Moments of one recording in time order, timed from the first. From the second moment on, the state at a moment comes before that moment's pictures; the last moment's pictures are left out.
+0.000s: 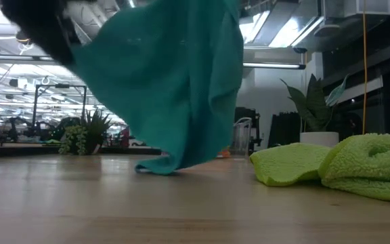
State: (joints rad) left arm -0.51 1.22 0.90 -0.71 -0.31 -0.71; right arm 0.26 1.71 1.74 -0.59 0.19 0.46
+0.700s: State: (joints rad) left arm -0.63 1.22 1.57 -1.57 -0.45 -0.99; right arm 0.26 1.71 1.74 -0.62 0.29 0.03
